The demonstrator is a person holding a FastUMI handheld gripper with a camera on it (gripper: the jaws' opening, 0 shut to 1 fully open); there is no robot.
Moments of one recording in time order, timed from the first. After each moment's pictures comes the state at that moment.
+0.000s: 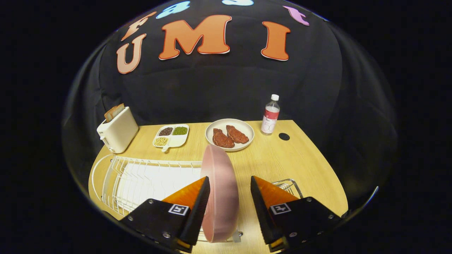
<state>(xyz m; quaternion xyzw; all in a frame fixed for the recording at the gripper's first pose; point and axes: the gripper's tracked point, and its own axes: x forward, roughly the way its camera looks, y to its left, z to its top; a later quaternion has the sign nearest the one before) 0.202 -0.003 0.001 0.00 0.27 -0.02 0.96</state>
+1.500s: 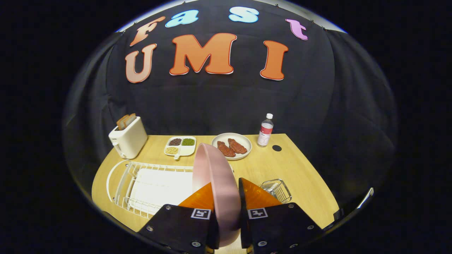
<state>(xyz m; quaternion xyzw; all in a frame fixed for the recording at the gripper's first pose) 0.116 0.027 0.068 0.00 0.21 -0.01 0.98</state>
